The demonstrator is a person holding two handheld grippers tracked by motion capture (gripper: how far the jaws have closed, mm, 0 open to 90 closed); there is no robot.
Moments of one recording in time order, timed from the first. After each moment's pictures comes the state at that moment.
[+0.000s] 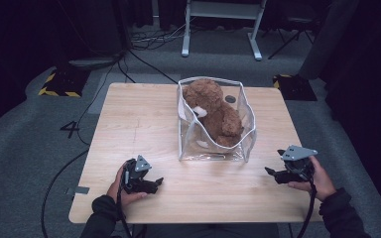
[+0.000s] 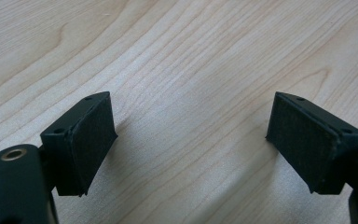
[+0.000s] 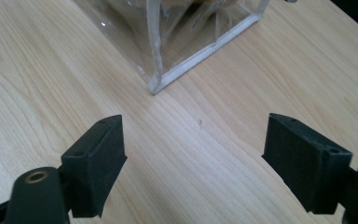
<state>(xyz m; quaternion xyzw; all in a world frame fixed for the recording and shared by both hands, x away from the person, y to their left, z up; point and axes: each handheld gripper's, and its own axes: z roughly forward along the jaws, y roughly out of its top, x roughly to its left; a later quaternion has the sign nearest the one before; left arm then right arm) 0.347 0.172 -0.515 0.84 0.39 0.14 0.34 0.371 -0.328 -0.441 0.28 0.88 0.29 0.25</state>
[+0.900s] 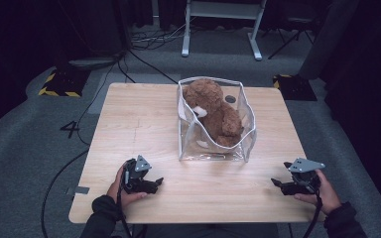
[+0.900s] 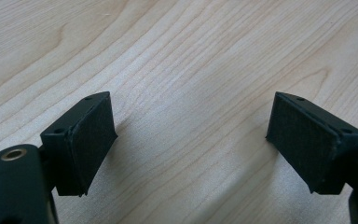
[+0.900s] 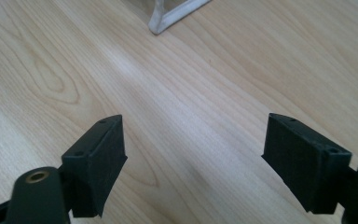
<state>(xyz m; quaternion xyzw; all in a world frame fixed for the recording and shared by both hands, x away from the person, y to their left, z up) 0.347 0.172 -0.515 0.84 0.39 0.14 0.34 0.350 -0.358 -0.476 0.31 0.87 0.30 0.23</state>
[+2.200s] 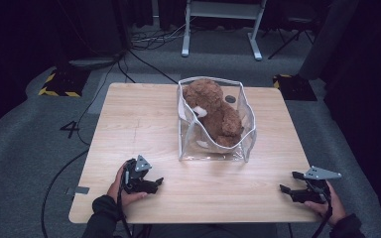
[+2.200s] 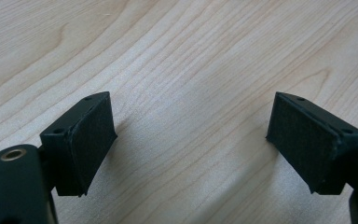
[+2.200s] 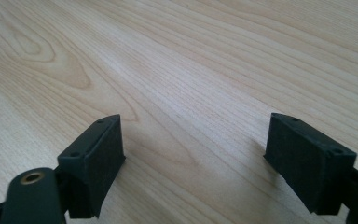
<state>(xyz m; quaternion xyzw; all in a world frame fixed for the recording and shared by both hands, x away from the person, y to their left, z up) 0.347 0.172 -0.515 0.84 0.39 0.15 0.34 0.338 -0.406 -0.514 0.39 0.83 0.37 0.18</state>
